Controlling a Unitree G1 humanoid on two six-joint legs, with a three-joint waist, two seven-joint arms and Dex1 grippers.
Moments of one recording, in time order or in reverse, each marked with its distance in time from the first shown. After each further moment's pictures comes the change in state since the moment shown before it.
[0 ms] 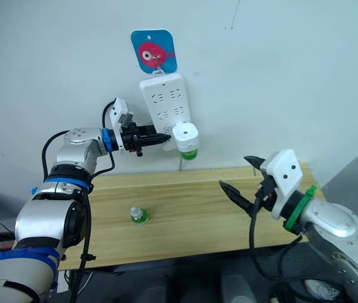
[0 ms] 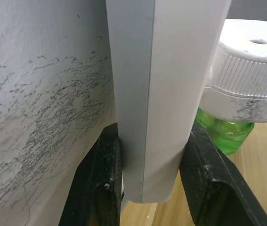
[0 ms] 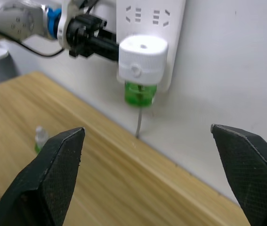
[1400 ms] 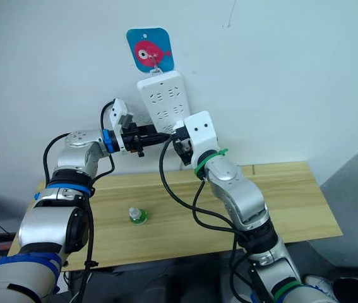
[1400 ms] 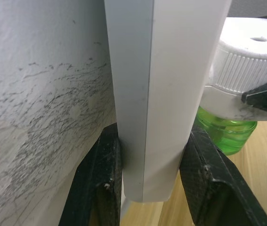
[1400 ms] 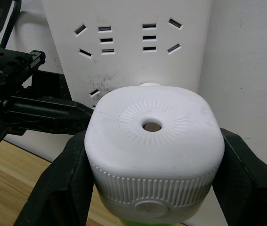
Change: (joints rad) left arm 0.056 -0.027 0.025 -0.102 -0.001 -0.001 0.055; right arm -0.456 0.578 0.376 0.591 -0.554 -0.024 -0.271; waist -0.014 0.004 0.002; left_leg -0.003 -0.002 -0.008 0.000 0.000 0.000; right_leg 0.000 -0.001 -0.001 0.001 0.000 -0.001
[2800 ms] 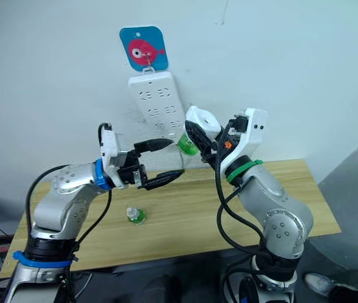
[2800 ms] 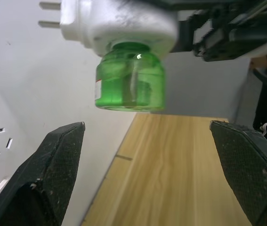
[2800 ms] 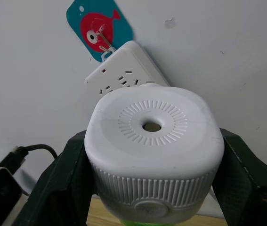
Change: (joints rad) left arm 0.582 0.019 -0.069 -1.120 -0.283 0.310 0.283; right arm 0.162 0.159 -0.431 -0.358 0.616 0.176 -0.060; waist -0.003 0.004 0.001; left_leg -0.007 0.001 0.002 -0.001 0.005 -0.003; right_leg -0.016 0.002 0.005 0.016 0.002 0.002
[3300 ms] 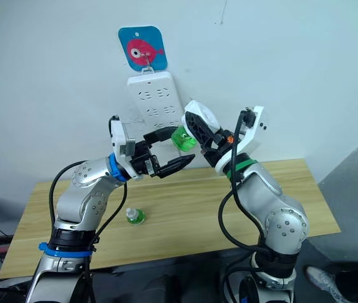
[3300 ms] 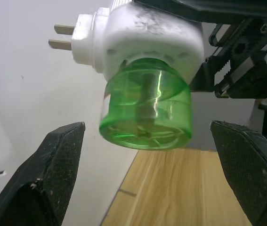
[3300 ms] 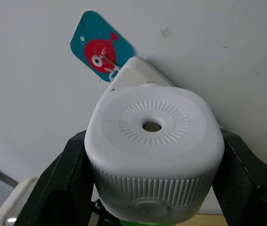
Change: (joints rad) left arm -0.059 -0.112 -0.001 0.061 -0.012 -0.057 0.014; right arm 0.002 -0.001 -0.008 0.061 0.350 -0.134 -0.252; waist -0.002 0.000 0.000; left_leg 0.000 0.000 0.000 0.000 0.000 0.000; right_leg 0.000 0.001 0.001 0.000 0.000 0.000
